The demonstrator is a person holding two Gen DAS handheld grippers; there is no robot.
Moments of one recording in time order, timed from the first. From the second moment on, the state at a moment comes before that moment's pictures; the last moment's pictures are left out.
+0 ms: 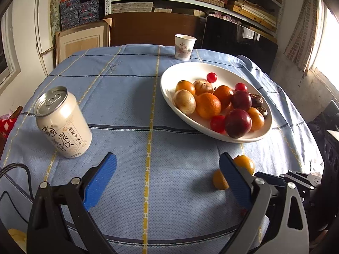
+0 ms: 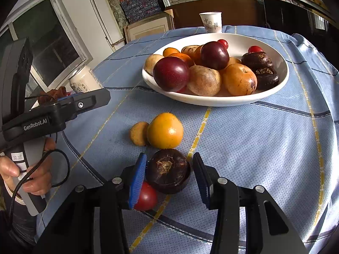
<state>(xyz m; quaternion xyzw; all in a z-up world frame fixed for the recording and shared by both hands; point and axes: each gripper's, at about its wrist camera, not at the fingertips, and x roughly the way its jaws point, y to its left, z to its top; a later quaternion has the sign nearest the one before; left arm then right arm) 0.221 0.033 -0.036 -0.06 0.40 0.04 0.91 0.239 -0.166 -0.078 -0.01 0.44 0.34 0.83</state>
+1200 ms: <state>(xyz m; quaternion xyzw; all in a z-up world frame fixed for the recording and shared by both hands) 0.227 -0.042 -0.075 0.08 0.43 -0.11 0.89 0.259 -0.225 -0.057 0.07 0.42 0.27 0.86</state>
